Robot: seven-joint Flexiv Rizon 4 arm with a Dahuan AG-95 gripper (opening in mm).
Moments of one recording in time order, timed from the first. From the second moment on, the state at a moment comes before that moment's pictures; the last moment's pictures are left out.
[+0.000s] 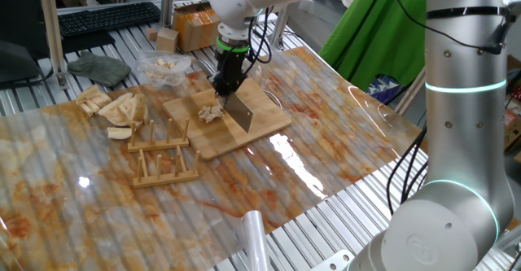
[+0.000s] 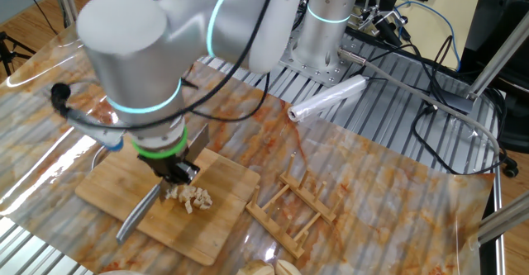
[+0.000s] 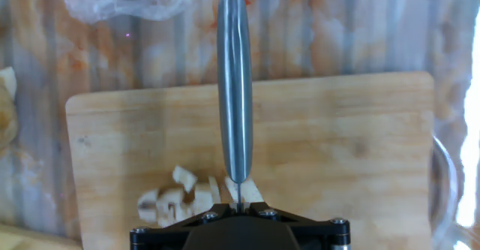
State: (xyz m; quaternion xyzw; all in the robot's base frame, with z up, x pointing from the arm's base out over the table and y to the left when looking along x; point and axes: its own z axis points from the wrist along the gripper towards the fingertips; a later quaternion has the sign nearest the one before) arm 0.625 -0.064 0.070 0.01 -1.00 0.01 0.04
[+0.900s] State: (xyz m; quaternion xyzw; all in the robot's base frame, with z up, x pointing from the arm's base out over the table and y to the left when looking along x) arm 0.627 -0.069 0.066 -0.06 -1.00 0.00 0.03
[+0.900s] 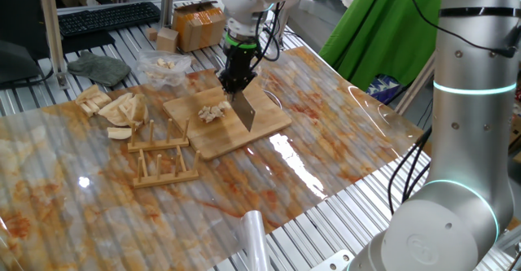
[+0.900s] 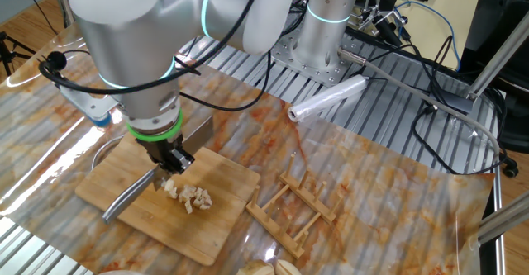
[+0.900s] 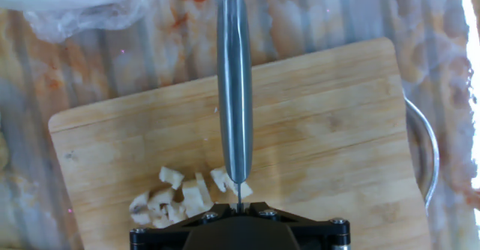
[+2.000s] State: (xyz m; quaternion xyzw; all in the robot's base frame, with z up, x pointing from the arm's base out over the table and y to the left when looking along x) arm 0.639 -0.056 0.041 -0.07 -1.00 0.00 0.05
